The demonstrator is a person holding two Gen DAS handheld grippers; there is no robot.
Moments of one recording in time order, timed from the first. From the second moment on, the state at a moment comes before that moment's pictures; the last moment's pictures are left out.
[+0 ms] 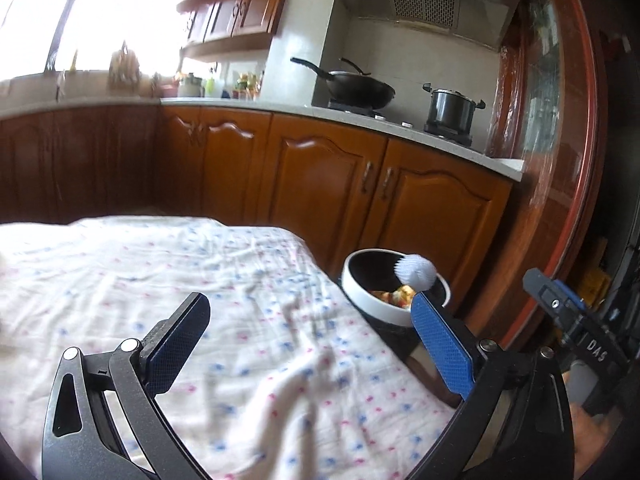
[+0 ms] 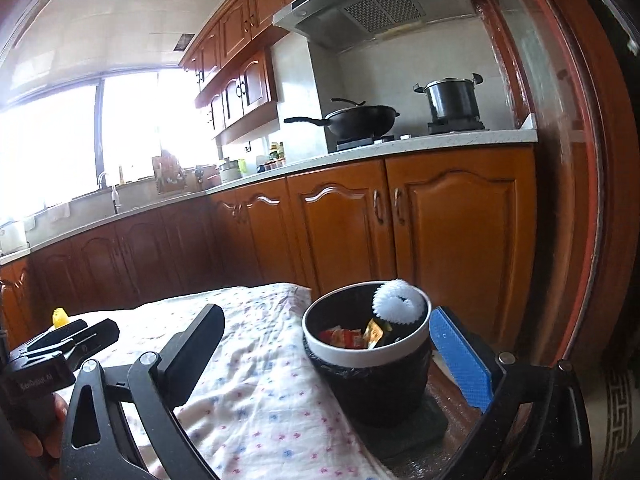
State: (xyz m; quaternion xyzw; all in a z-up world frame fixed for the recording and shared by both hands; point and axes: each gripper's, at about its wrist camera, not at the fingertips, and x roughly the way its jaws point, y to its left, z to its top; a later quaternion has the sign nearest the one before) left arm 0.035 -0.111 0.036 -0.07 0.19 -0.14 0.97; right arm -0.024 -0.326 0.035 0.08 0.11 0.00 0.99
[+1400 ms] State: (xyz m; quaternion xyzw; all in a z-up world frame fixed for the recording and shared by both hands) left arm 0.002 -0.116 0.032 -0.01 0.17 -0.08 0.98; right arm -0.034 -0.317 0.026 0.07 0.12 0.02 0.99
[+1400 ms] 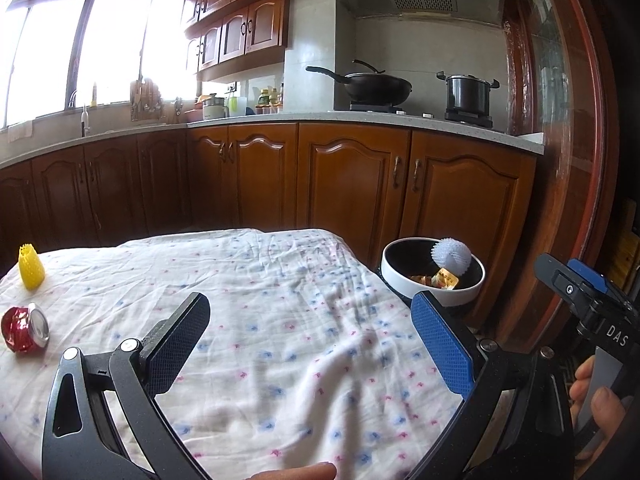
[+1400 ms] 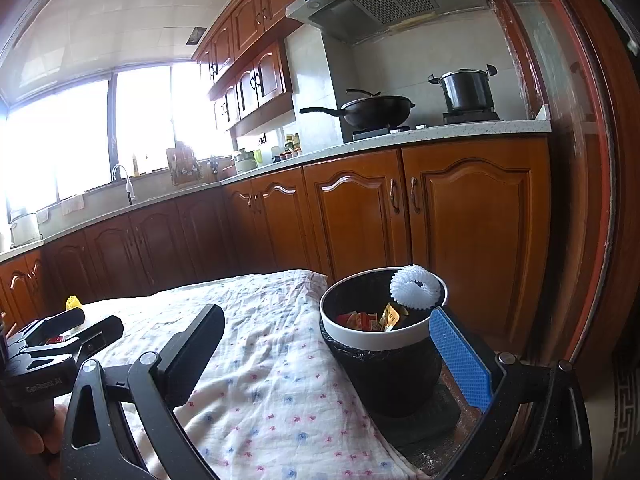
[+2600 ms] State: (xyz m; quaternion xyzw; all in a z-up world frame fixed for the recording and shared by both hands) left arm 0.002 -0.116 0.031 -0.01 0.17 -0.08 0.98; right arm -0.035 -0.313 0.024 0.08 0.12 0.02 0.99
